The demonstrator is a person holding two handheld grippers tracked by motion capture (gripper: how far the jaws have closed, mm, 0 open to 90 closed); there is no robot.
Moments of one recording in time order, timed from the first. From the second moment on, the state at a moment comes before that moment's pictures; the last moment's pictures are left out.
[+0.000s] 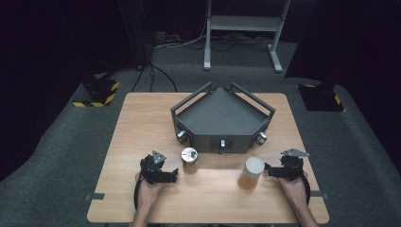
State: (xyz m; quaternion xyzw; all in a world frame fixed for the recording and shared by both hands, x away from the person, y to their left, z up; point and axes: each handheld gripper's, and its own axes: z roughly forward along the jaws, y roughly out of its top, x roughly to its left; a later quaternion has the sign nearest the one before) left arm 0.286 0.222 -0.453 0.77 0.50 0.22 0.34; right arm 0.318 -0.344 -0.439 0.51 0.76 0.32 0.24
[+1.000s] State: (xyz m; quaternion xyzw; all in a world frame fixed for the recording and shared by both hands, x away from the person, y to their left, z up) left arm 0.282 0.206 -0.445 0.80 0.44 0.18 0.36; right arm 0.318 -0.344 -0.439 0.51 0.76 0.32 0.24
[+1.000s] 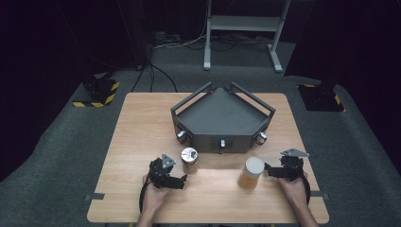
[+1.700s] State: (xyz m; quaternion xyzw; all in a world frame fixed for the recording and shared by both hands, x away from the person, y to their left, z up) left arm 0.292 0.190 -0.448 0.80 0.43 0.17 0.39; right arm 0.318 -0.344 -0.439 0.51 0.76 0.32 0.24
